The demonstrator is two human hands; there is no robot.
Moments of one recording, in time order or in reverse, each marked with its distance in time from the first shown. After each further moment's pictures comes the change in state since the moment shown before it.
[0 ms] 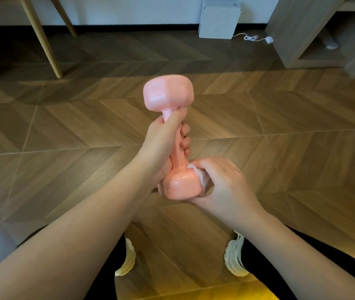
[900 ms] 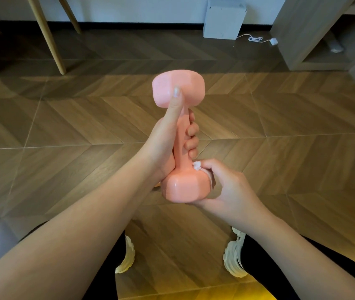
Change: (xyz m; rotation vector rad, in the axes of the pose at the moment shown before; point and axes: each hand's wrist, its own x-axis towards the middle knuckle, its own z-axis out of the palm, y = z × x) left_hand -0.008 0.006 0.000 -0.064 -0.222 -0.058; right_hand -0.004 0.003 -0.006 0.278 -0.164 0.140
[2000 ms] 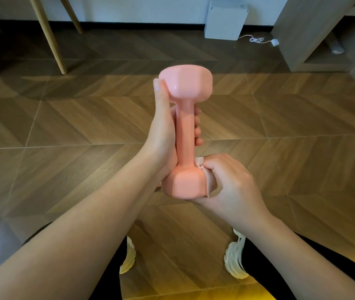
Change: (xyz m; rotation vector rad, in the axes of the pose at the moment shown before) left_hand 0.002 0.009 0.003 0.027 0.118 0.084; right_hand 0.005 -0.002 0.008 -0.294 0.221 -0.188
